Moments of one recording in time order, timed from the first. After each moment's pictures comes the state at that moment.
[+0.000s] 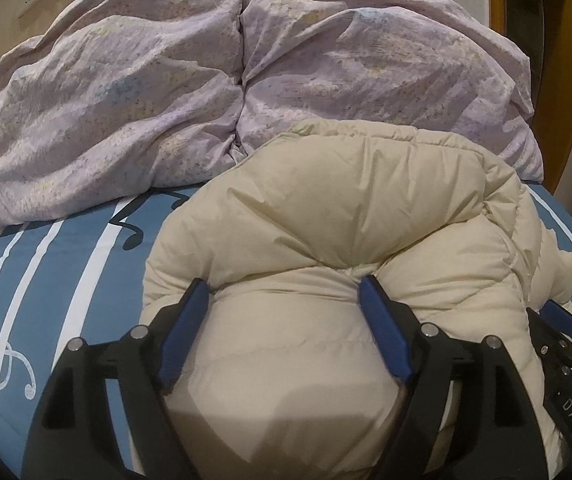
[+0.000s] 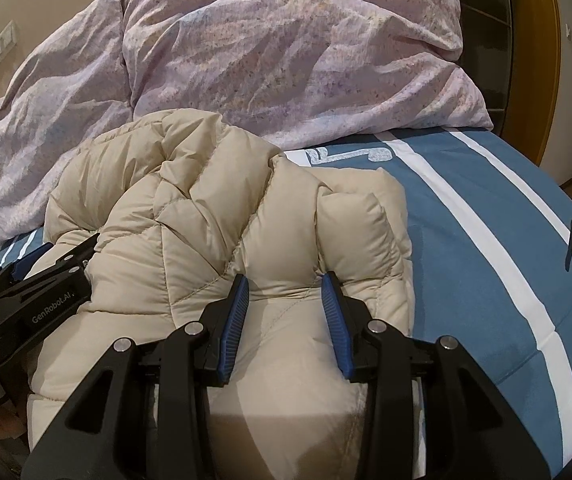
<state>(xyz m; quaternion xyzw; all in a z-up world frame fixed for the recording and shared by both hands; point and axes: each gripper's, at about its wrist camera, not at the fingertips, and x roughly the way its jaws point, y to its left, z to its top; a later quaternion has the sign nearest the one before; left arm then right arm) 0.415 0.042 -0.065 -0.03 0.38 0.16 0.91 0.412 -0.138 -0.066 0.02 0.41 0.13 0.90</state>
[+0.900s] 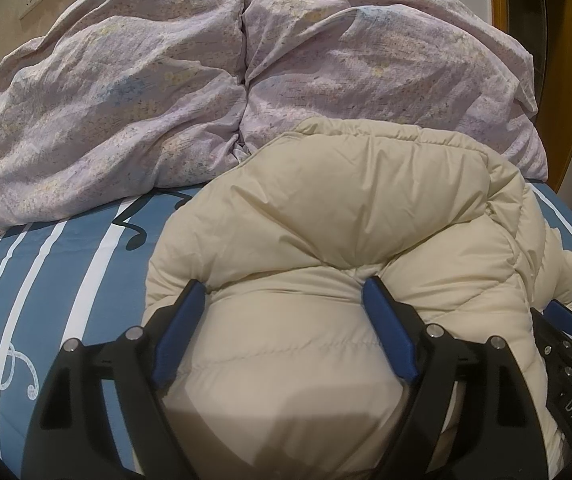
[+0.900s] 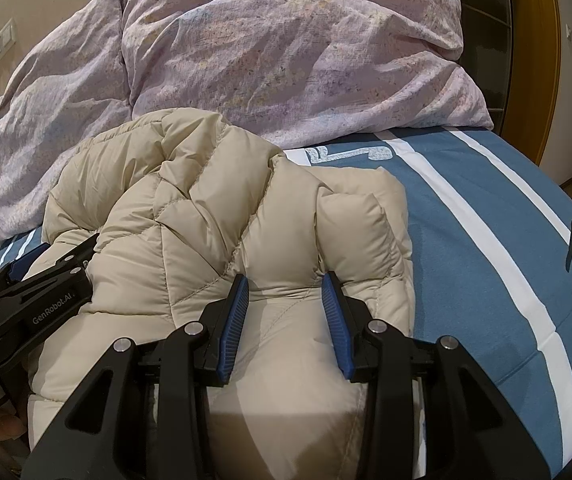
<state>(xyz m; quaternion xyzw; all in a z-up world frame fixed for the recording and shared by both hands) 0.416 0.043 -0.066 -0.02 0.38 0.17 0.91 0.413 -0.137 -0.067 0.02 0.41 0.13 0.90</state>
